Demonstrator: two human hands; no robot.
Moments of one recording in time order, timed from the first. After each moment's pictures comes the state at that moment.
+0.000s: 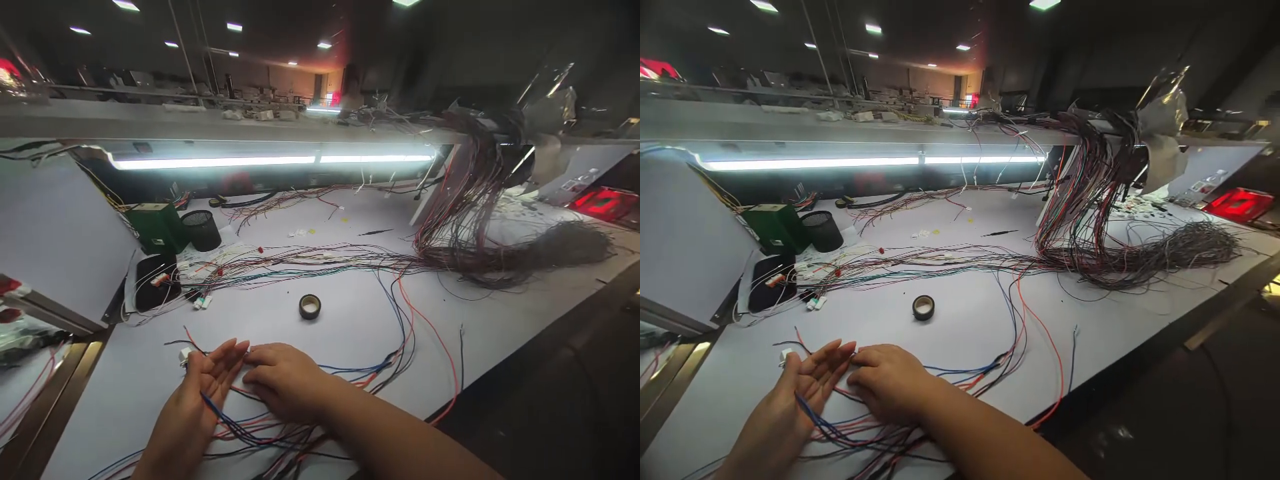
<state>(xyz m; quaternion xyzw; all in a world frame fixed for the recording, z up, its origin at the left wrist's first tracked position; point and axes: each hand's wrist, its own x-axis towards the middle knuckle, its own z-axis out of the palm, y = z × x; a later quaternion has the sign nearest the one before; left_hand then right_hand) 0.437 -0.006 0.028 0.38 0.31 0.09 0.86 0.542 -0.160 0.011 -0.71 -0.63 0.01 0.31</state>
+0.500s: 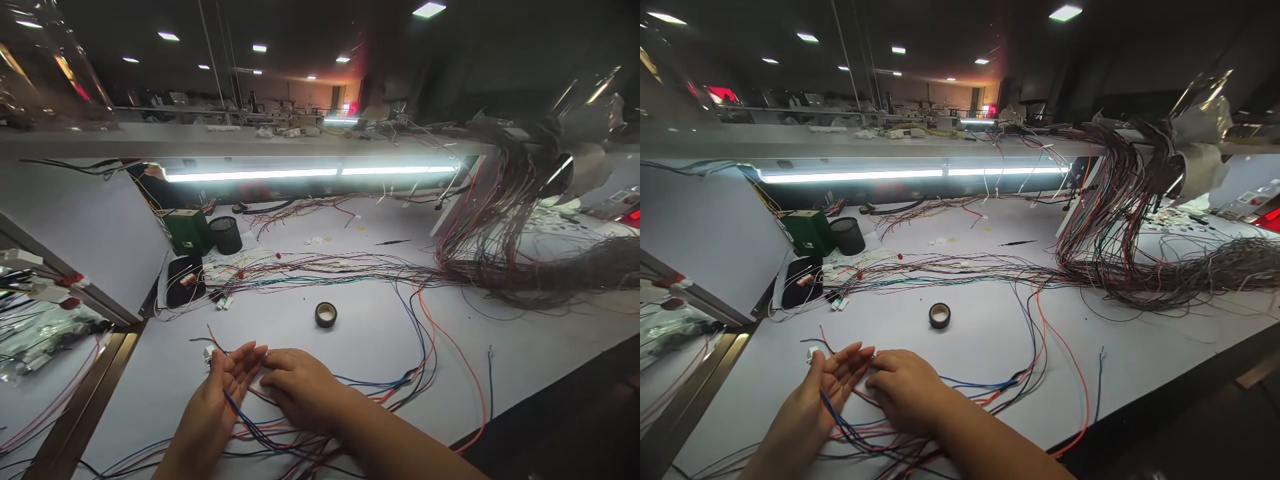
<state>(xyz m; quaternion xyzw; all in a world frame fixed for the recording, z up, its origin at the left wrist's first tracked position) 0.435 -0.009 0.029 0.37 0.32 0.10 0.87 0.538 -0.158 0.012 -0.70 -0.62 0.03 0.35</state>
